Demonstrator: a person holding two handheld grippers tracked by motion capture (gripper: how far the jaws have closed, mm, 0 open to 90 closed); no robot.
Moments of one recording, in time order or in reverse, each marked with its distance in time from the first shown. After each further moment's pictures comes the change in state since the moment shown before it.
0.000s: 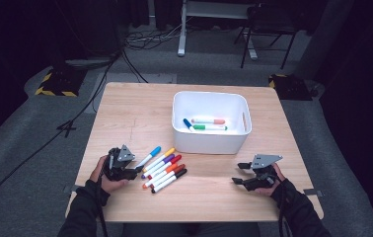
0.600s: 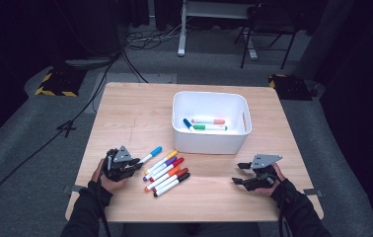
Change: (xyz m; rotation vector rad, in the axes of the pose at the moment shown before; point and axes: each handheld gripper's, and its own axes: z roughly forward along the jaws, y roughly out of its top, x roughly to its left) left arm 0.002 -0.006 0.004 -0.077 -0.047 -0.020; right arm 0.000 0.000 0.000 0.000 0.000 -0.001
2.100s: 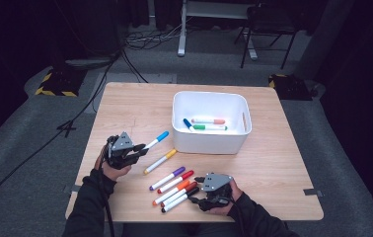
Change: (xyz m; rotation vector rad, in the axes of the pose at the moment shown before) left arm 0.005 0.055 -0.023 -0.166 -0.022 0.061; right arm 0.120 0.065 0.076 -0.022 0.031 -0.168
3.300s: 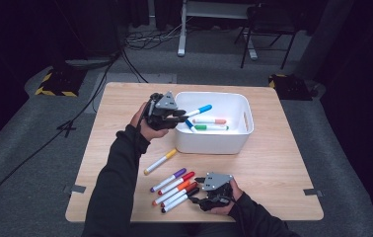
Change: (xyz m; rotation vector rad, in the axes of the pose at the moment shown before) left arm -0.020 0.161 0.048 0.012 -0.163 0.207; right arm -0.003 -0.001 -0.001 0.004 0.017 0.004
